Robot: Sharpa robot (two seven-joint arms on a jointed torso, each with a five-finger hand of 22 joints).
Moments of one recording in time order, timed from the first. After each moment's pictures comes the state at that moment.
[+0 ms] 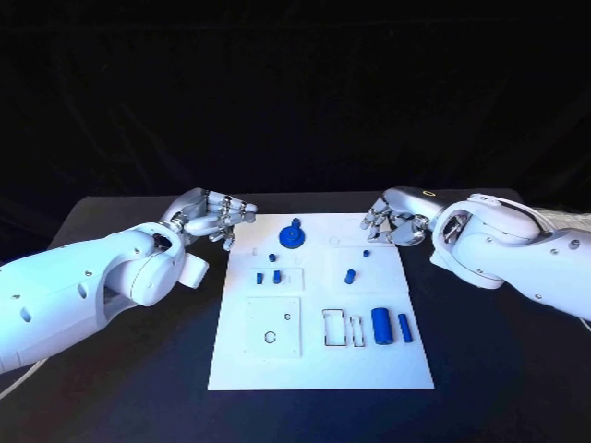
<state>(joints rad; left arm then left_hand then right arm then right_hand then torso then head) 1.20 -0.79 -0.03 1.41 -0.30 -0.27 0.27 1.32 -0.14 0.51 0.02 0.14 1.09 0.16 0.11 0.07 1.22 0.09 0.13 0.10 1.37 0.00 1.25 0.86 0.15 1.33 0.10 0.78 0.92 1.20 -0.98 0.01 1.58 -1.51 -0.24 -0.14 1.47 -0.11 0.30 0.11 0.07 1.13 0.12 0.07 0.07 1.20 0.05 0.07 0.30 1.46 -0.02 1.45 1.31 0.03 1.47 0.08 1.45 1.31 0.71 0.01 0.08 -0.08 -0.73</state>
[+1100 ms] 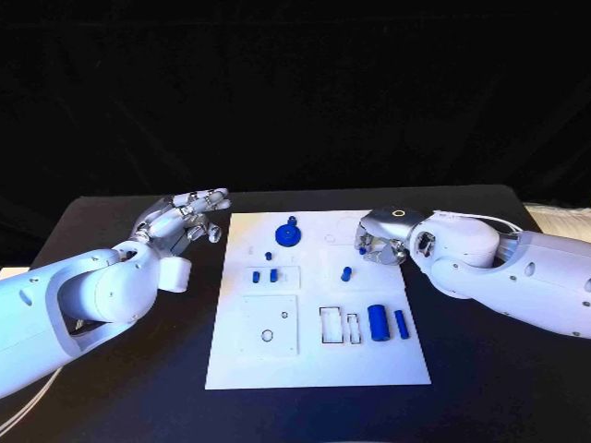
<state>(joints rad) 1.17 -0.90 -0.03 1.57 0.17 -0.24 0.43 1.31 -0.13 0.47 0.02 0.15 1.09 0.16 0.11 0.07 1.21 0.08 0.15 0.11 1.35 0.00 1.25 0.83 0.15 1.31 0.10 0.73 0.88 1.15 -0.91 0.00 1.56 -1.83 -0.11 -0.22 1.45 -0.16 0.41 0.12 0.06 1.13 0.11 0.07 0.07 1.18 0.06 0.06 0.16 1.47 -0.03 1.44 1.31 0.03 1.47 0.07 1.44 1.31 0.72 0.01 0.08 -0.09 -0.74</state>
